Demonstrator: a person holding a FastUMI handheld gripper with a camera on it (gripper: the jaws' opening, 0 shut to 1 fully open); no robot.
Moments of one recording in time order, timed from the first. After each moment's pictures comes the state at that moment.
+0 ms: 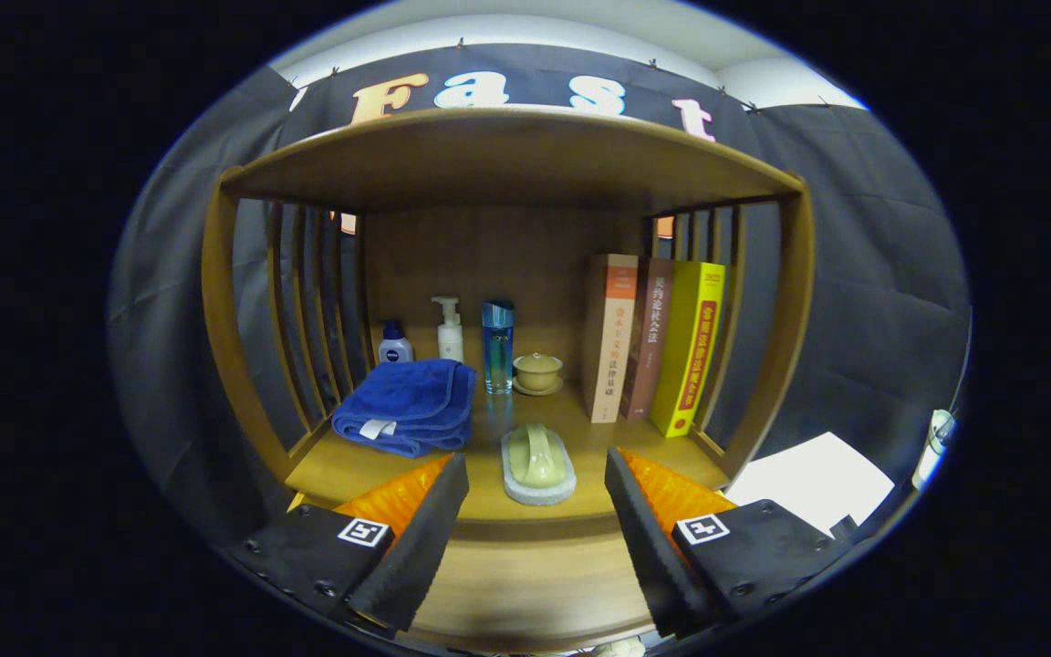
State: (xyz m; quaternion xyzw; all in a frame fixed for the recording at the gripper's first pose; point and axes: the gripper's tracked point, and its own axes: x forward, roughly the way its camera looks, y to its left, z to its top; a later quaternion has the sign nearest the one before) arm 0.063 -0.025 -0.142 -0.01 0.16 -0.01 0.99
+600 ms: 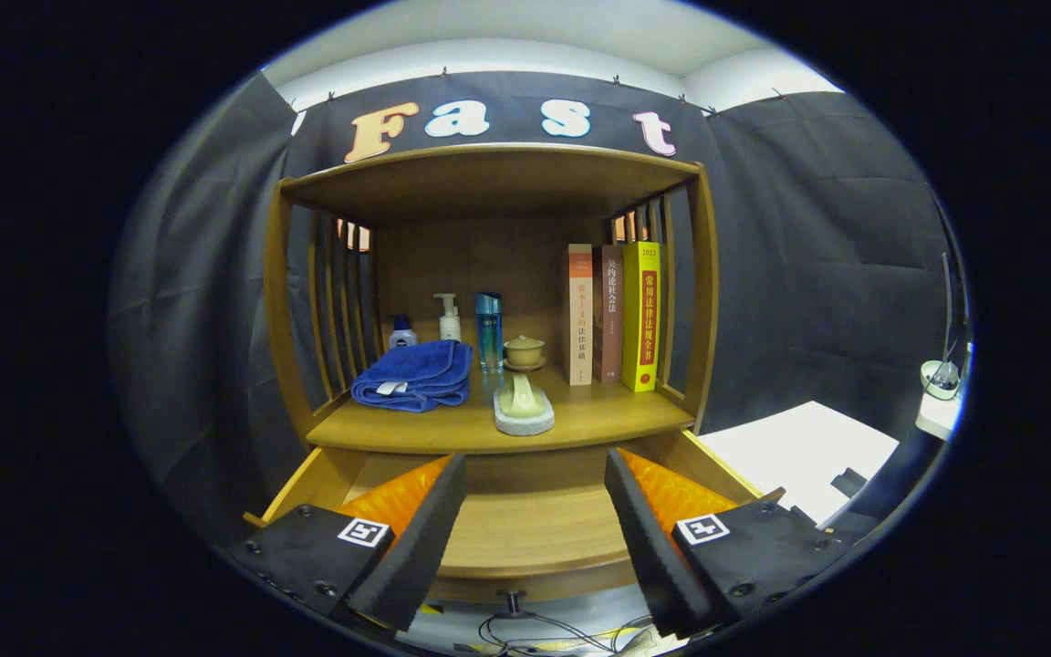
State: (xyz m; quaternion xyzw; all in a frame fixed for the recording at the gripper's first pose) arm -0.060 -0.036 -0.167 0.01 0.11 -0.02 0.99
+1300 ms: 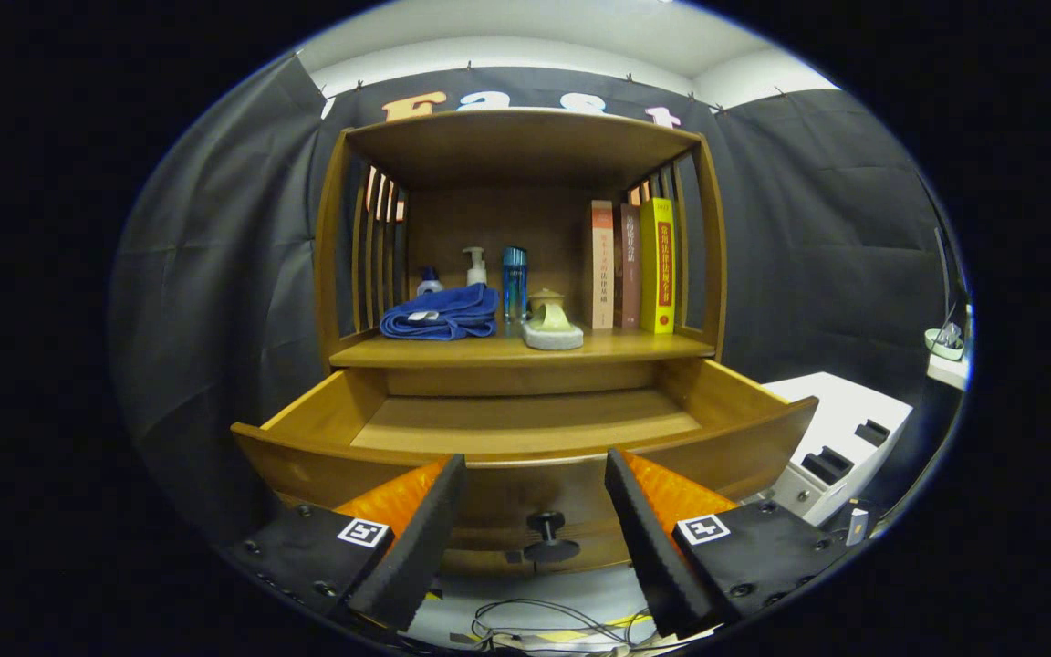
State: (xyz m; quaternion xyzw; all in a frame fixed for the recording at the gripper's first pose) arm -0.119 0.007 -0.271 0.01 0.12 0.00 0.99
